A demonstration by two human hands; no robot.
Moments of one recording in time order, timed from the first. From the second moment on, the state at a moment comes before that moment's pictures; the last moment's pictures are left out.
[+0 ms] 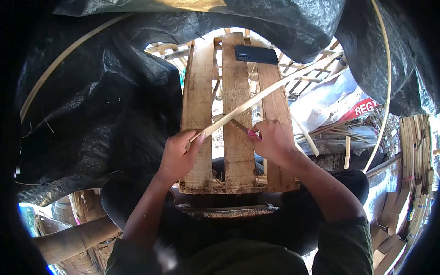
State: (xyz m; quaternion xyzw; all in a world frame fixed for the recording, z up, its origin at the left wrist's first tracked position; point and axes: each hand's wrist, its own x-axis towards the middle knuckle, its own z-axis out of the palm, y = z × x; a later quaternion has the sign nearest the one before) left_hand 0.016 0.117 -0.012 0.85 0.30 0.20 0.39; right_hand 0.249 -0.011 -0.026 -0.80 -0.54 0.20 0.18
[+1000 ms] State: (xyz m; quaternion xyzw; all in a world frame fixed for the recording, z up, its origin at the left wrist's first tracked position) left_hand 0.013 0.110 -0.012 0.84 0.28 0.13 0.44; right_hand 0.250 -0.009 -0.008 -0.79 -0.43 0.34 0.28
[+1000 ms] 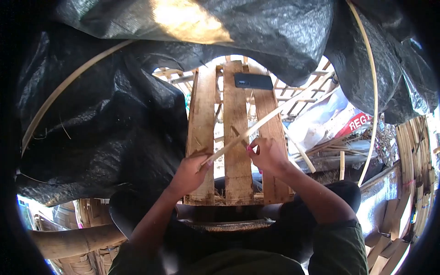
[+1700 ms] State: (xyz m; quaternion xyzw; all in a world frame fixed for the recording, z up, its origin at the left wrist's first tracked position) left_hand 0.014 0.112 -0.043 0.88 0.21 0.14 0.40; right_hand 0.391 -0.055 0.095 -0.72 -0.53 0.38 0.23
